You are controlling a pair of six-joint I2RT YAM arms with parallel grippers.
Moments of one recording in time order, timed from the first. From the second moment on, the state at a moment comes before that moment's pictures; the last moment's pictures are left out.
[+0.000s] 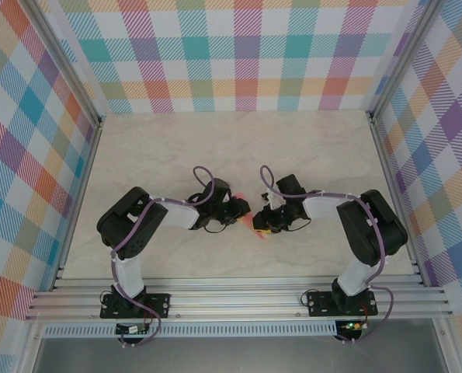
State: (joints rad) left arm -0.69 1.88 0.85 0.31 0.35 -1.15; right arm 0.48 1.69 0.77 -0.27 -0.73 0.47
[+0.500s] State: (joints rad) left arm -0.69 1.88 0.85 0.31 0.35 -1.15; right arm 0.53 1.68 0.80 -0.36 -0.58 0.37
